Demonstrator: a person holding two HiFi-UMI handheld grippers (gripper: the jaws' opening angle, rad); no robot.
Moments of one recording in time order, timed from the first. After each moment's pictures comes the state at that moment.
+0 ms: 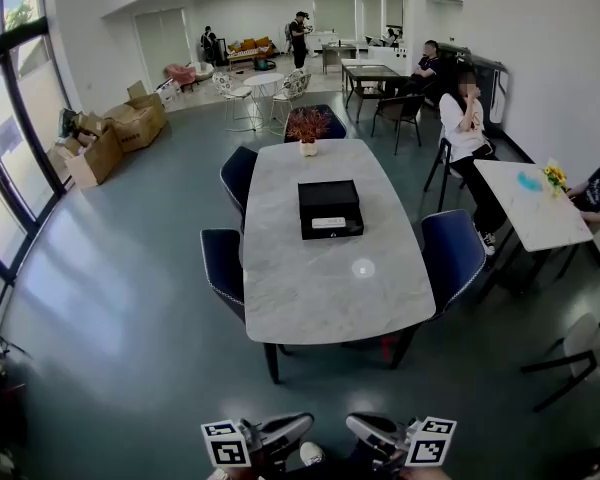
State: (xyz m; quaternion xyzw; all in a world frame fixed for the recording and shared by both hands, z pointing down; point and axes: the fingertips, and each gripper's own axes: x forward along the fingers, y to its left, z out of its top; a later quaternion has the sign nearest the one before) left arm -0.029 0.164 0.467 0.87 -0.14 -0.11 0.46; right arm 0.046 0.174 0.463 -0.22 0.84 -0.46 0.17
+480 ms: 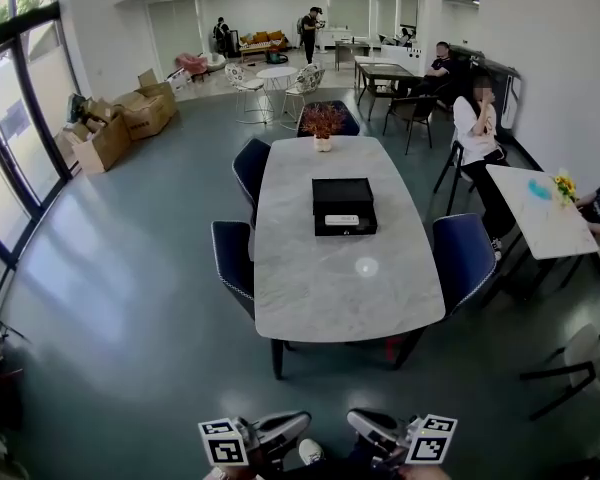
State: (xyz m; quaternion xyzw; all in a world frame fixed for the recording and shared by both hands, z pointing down) left arm -0.057 0.161 0.472 0.86 -0.16 -0.14 0.47; right arm 0.025 0.162 0.462 -0.22 0.84 -0.46 0.16
